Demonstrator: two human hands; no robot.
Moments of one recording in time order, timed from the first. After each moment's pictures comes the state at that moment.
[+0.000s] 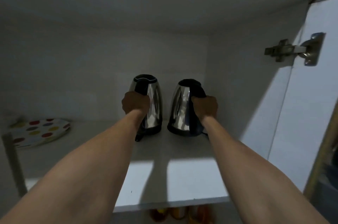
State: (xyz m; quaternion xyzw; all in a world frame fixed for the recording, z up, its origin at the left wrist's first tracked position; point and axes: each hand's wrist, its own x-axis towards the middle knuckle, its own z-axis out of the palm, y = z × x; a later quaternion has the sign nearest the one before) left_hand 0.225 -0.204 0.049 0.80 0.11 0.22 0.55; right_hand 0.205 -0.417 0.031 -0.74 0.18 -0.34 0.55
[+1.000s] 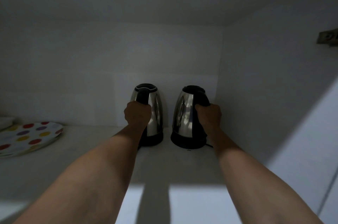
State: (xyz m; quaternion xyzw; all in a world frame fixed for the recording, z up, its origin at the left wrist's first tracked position) left_hand 0.340 -0.242 0.006 0.80 0.17 0.24 0.53; right_hand 0.330 -0.461 -0.009 -0.75 0.16 -0.28 0.57
